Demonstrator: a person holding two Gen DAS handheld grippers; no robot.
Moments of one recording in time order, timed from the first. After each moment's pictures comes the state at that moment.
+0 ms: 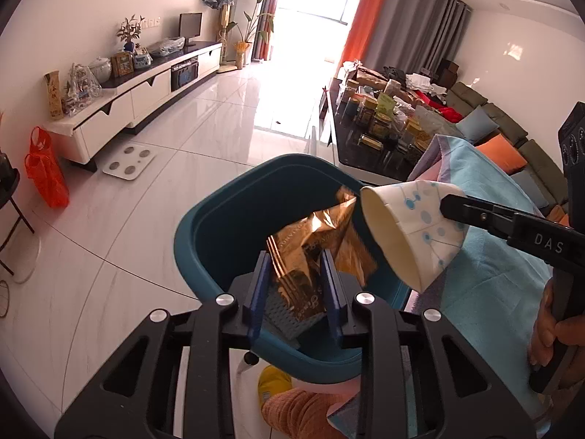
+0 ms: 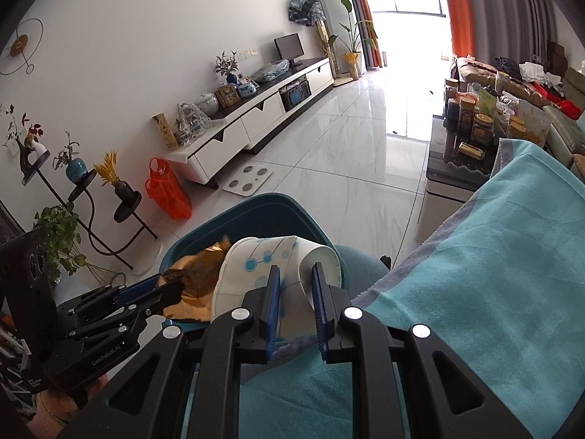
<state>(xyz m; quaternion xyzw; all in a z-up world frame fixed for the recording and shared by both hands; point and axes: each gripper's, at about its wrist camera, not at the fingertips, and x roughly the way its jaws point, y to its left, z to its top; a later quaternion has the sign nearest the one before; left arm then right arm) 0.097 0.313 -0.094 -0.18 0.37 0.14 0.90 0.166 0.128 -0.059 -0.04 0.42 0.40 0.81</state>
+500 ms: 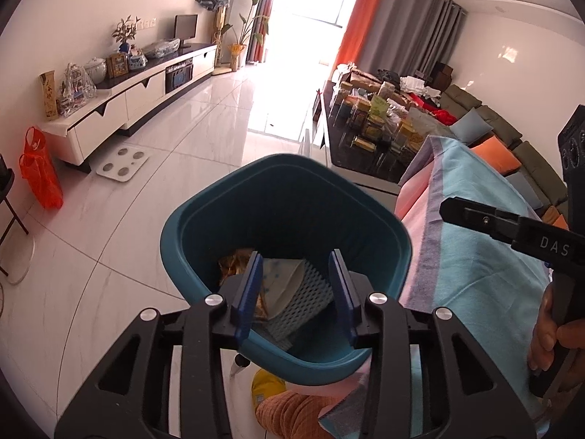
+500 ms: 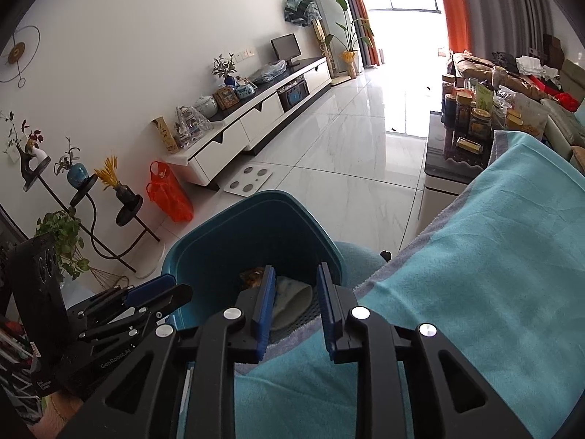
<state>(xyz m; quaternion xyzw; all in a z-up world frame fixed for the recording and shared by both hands) 0.107 0.298 -0.103 -0.18 0.35 0.14 0.91 0.162 0.114 -0.060 -0.03 0.42 0.40 0.81</state>
